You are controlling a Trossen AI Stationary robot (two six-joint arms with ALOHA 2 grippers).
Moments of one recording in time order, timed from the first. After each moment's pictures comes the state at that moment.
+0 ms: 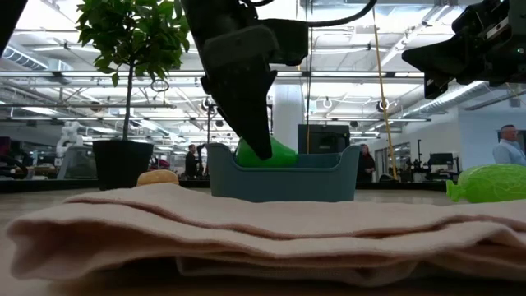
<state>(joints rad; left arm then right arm) -0.25 2.03 1.54 -0.73 -0.20 -0.32 -0.03 0.15 0.02 0.26 0.00 0.11</state>
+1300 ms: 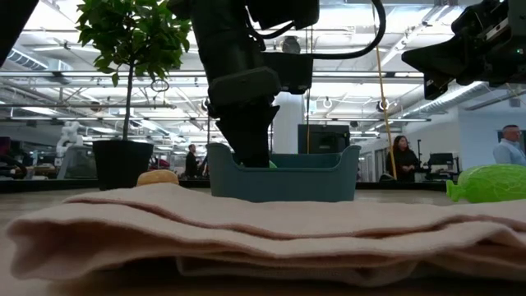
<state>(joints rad) -0.21 2.09 1.54 -0.73 -0.16 -0.26 -0.03 0.16 0.02 0.26 0.00 0.11</state>
